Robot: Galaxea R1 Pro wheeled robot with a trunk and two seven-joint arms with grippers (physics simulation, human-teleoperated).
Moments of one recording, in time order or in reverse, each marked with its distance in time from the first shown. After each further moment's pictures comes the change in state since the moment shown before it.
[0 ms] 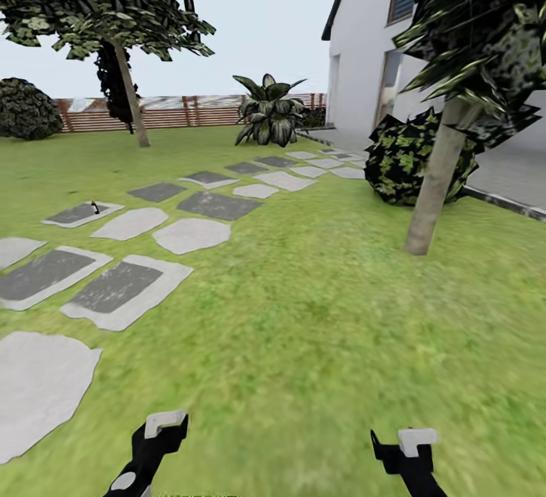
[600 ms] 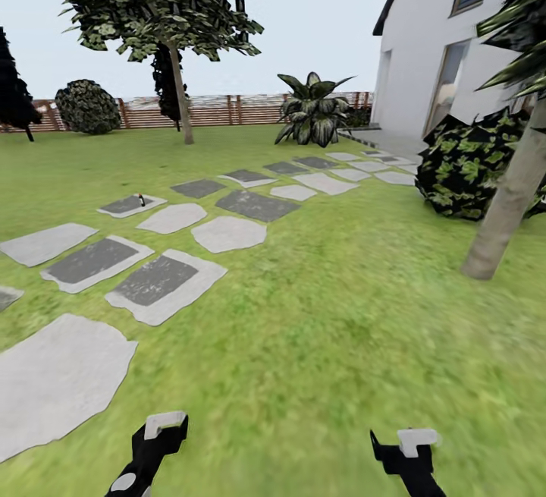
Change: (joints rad) left arm 0.001 -0.001 0.000 0.001 0.003 0.000 0.000; right arm 0.000 0.002 0.000 0.002 0.000 0.000 0.000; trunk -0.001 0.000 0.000
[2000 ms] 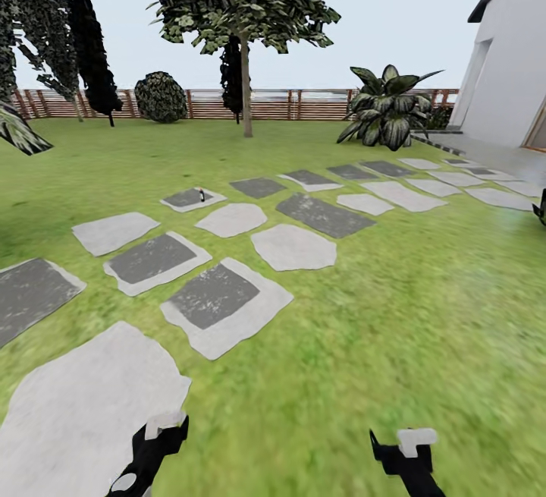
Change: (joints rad) left arm 0.000 -0.002 -0.001 0.002 0.001 0.001 0.000; right arm 0.000 0.001 0.000 0.000 0.000 0.000 0.001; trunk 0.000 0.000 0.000
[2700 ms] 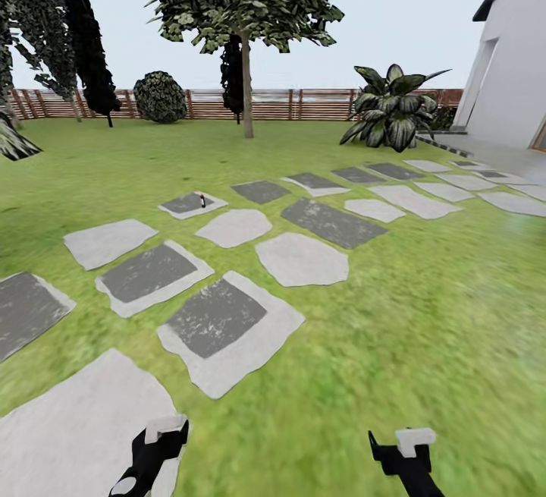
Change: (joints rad) left arm 0.000 0.000 0.000 0.021 0.000 -0.001 0.000; right arm 0.000 0.003 0.001 0.000 0.018 0.000 -0.001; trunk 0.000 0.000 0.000
